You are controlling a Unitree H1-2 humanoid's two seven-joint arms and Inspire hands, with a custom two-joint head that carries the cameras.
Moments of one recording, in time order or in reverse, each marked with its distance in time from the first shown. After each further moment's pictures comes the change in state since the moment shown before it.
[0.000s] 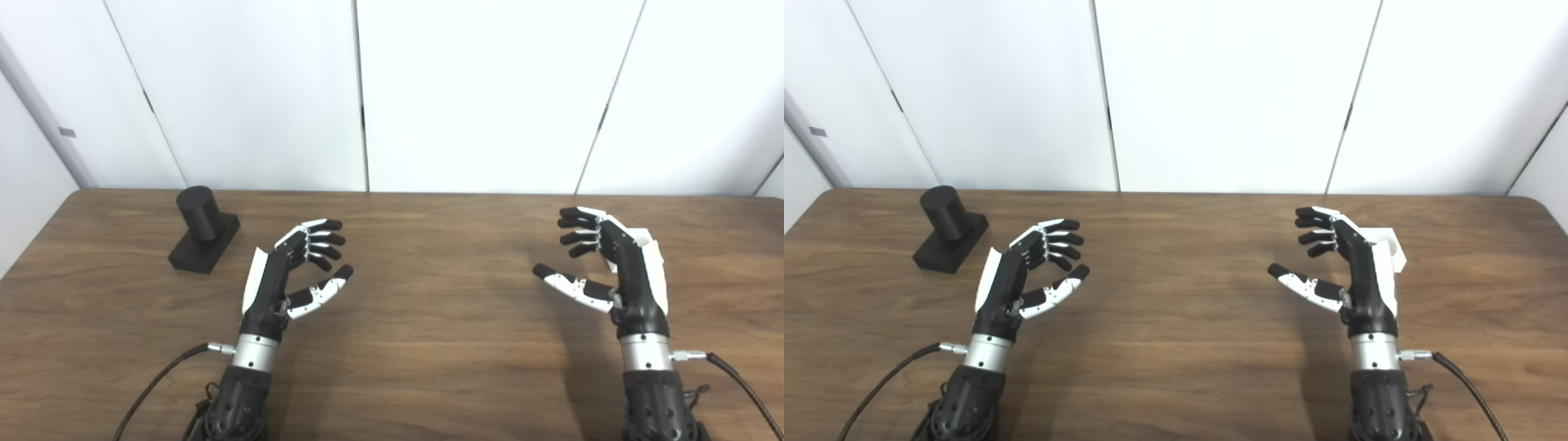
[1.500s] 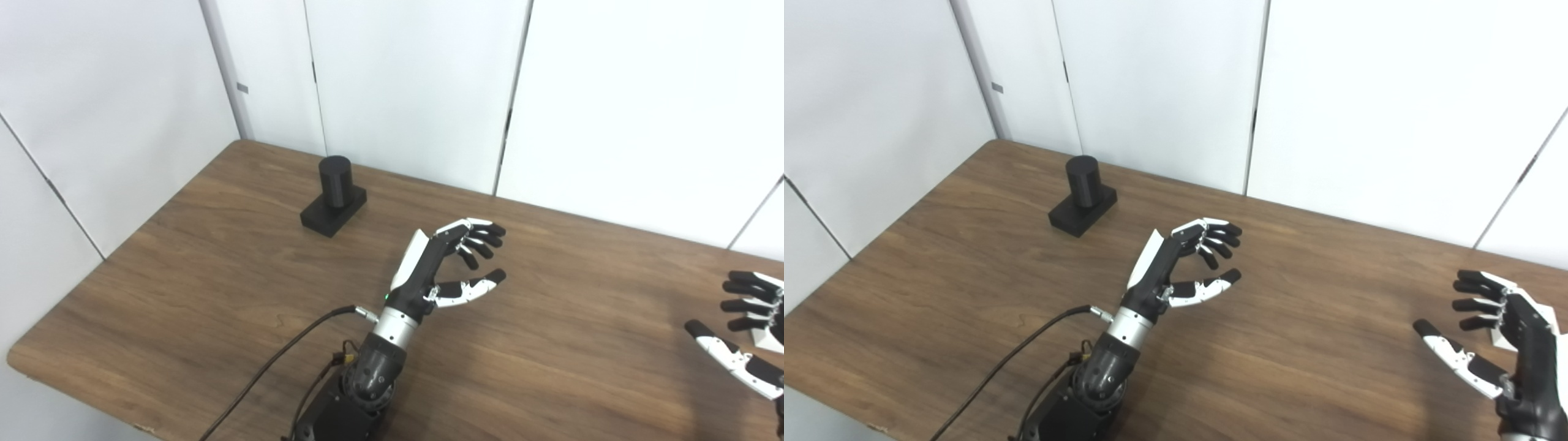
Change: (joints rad) left arm -0.028 -0.065 -0.109 0.038 0.122 -0.003 0.137; right arm 0.040 -0.037 -0.028 -0.087 0.054 0.080 0.061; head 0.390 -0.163
